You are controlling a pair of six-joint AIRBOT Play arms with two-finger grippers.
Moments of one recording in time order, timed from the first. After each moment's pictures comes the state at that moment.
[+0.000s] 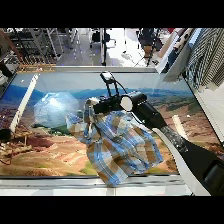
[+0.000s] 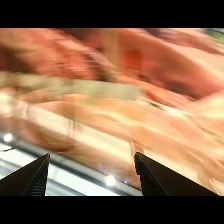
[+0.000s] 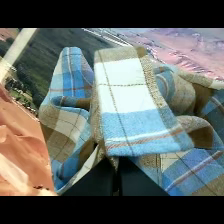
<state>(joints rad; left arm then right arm) 0.43 -1.03 1.11 1.74 -1.30 -1.53 0.59 -1.61 1.70 -1.34 0.91 1.61</state>
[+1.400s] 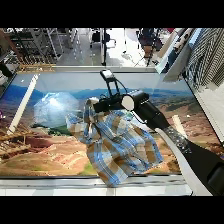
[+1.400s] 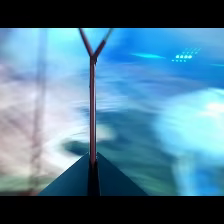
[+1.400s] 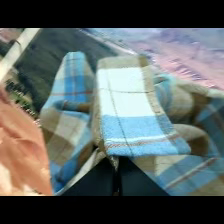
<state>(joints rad) 0.67 -1.20 1.34 0.91 -1.02 -1.04 0.58 -1.57 1.72 -1.39 0.93 1.62</state>
